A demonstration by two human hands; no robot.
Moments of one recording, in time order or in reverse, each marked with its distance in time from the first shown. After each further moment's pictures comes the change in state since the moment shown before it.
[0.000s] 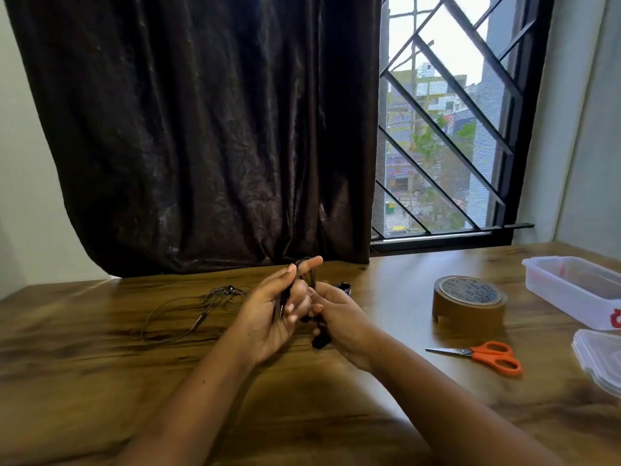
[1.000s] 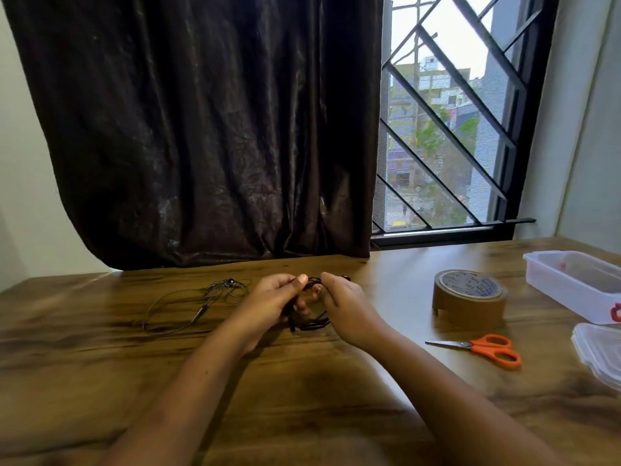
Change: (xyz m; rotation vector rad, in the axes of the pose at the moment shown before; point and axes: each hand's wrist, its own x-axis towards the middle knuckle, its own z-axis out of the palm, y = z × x) left_hand 0.002 -0.001 -0.017 0.733 0.132 -0.127; right_hand 0.009 0.009 -0.020 -0.837 0.166 -0.293
